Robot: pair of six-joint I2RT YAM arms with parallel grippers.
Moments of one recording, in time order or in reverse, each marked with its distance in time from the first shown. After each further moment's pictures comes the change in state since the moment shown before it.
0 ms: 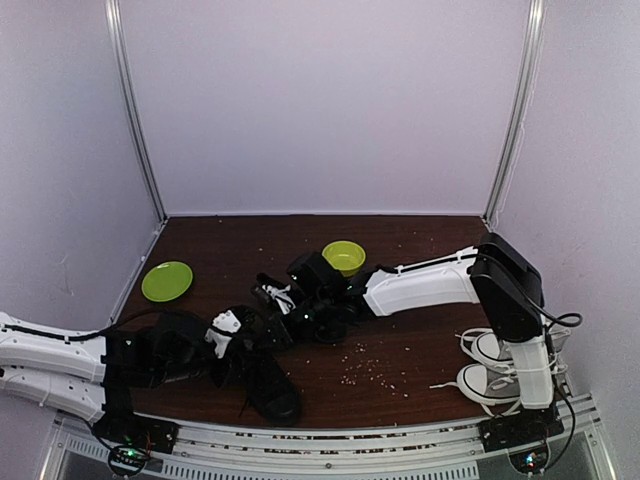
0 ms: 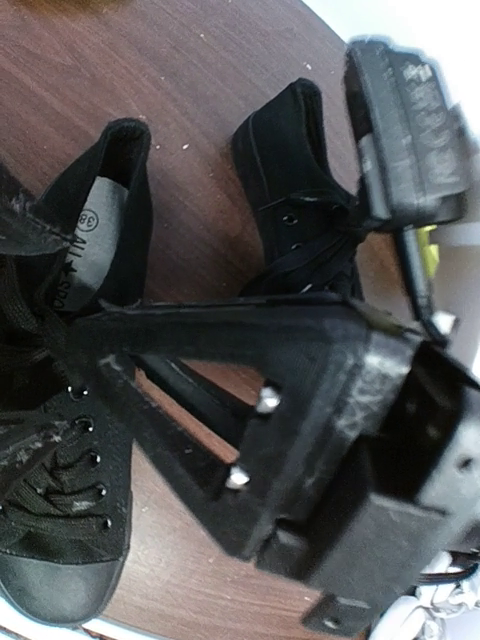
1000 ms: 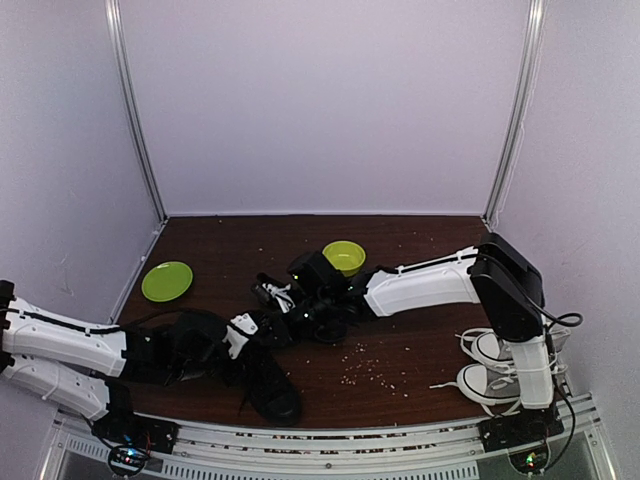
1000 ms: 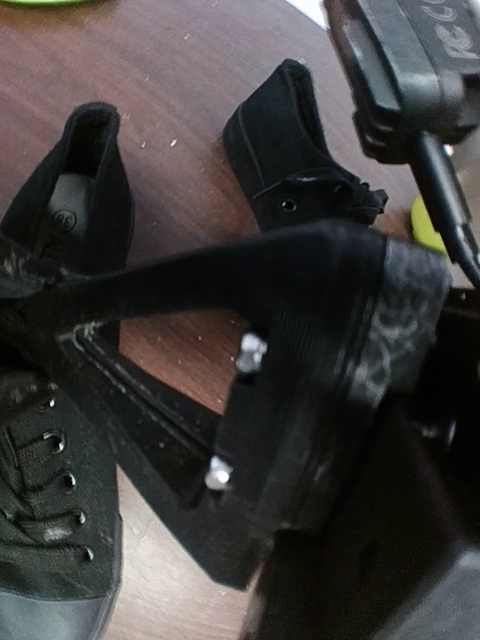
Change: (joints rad) left arm -0.002 0.172 0.060 0.034 -0.023 0.058; right arm -0.001 -0.003 -0.010 0.041 -0.014 0.025
